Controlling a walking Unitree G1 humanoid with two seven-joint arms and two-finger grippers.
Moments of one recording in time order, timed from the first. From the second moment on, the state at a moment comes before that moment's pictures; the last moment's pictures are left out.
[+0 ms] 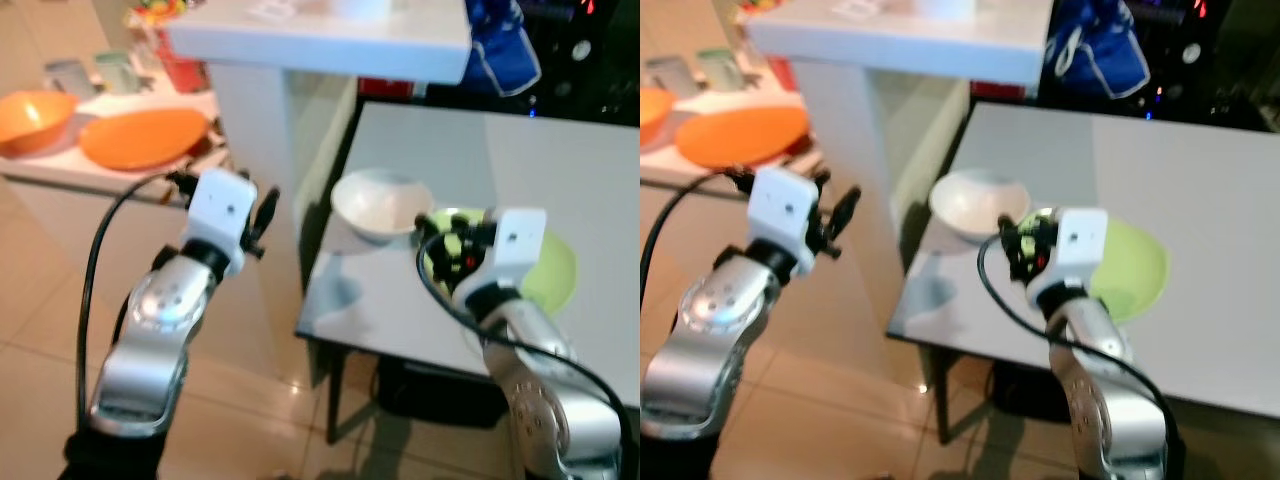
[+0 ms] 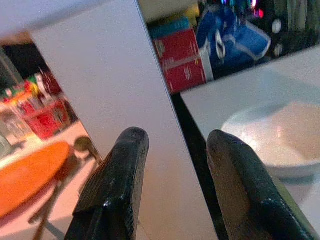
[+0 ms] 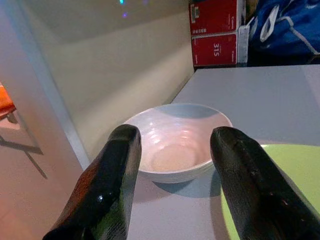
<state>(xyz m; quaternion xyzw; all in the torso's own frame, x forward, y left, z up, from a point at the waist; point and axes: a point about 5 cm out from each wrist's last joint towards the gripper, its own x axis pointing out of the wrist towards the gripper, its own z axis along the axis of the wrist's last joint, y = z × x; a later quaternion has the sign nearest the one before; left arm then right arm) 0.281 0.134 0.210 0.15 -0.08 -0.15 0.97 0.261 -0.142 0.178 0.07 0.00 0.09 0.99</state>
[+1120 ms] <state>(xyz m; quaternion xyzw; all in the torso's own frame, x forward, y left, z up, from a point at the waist) 0.296 0.134 0.196 0.15 -0.09 -0.10 0.98 0.280 -0.126 0.162 0.07 0.04 0.13 0.99</state>
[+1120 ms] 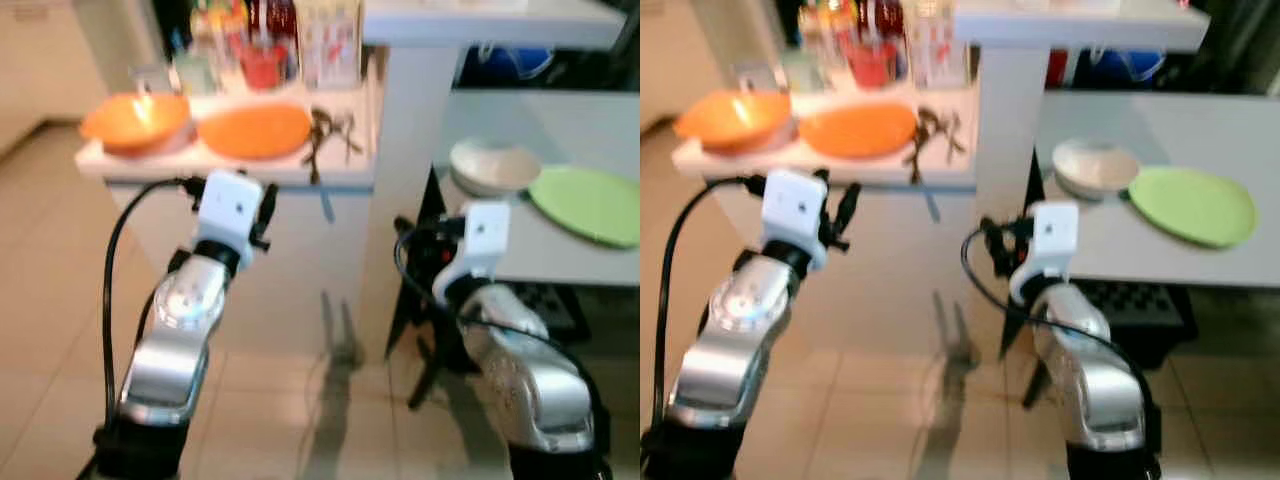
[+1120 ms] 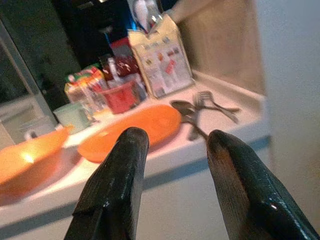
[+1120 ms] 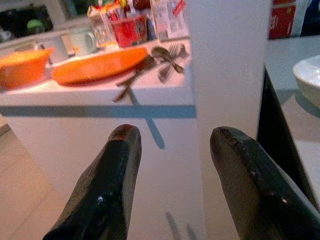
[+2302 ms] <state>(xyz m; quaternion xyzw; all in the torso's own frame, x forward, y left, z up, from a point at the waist) 0.302 0.148 0.201 0.13 -0.10 -0.05 0.99 0.305 -0.125 0.162 -0.01 0.05 0.10 0.99</state>
